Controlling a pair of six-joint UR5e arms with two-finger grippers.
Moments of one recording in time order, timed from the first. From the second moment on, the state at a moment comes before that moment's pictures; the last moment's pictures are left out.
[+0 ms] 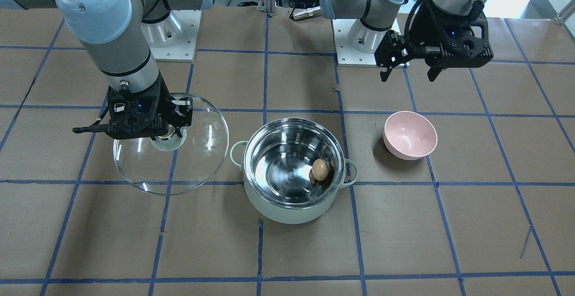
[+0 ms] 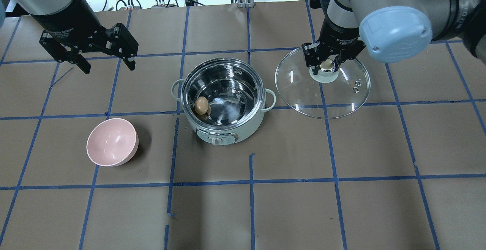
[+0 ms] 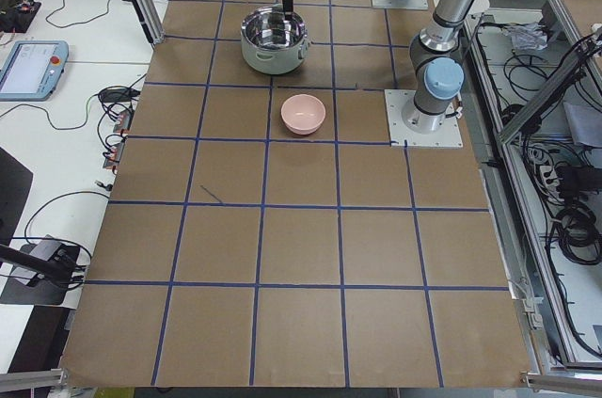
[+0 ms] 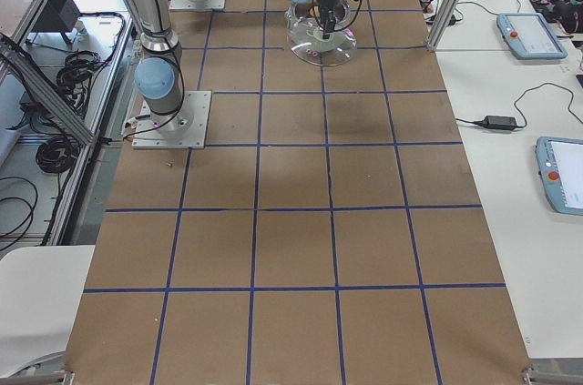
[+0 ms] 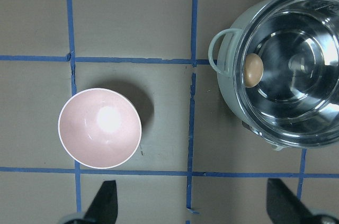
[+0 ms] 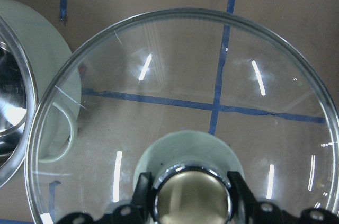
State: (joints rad) left arm -1.52 -1.55 -1.51 -1.67 1.58 0.02; right arm 1.65 -1.42 1.62 -1.79 -1.56 -0.05
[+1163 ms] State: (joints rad) left arm -1.50 -1.55 -1.50 -1.60 1.62 0.19; right arm 1.71 -1.39 1.54 -1.82 -1.52 0.06
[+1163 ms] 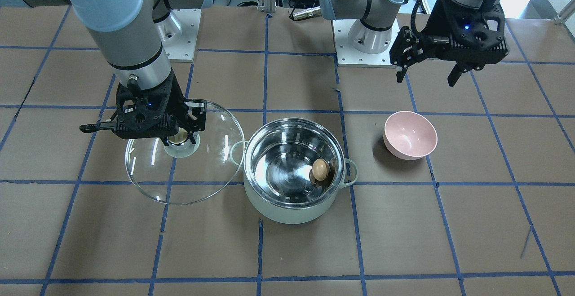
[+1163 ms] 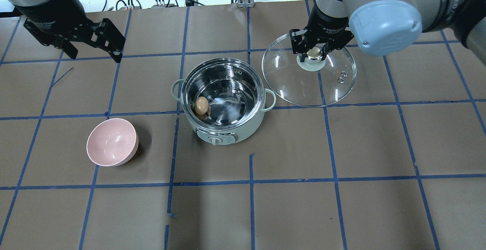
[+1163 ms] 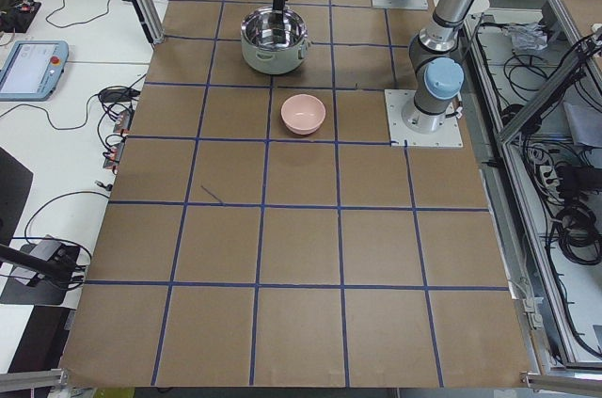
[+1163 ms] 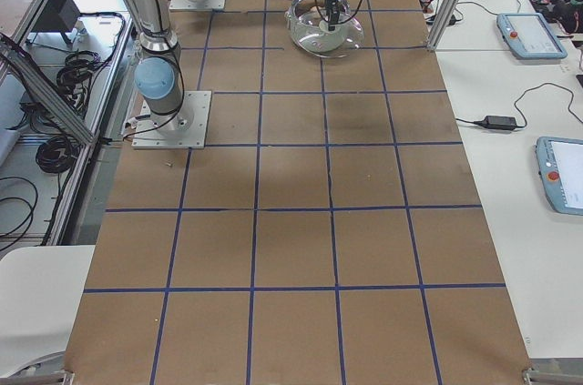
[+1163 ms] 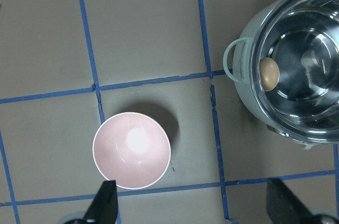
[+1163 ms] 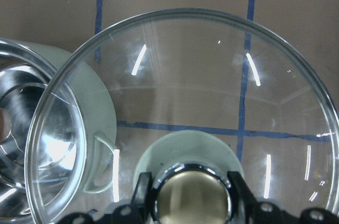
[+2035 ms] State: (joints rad) left arm -1.50 -1.55 -1.51 -1.60 1.62 0.19; right arm 2.04 -1.18 1.34 -1.85 -1.60 0.45
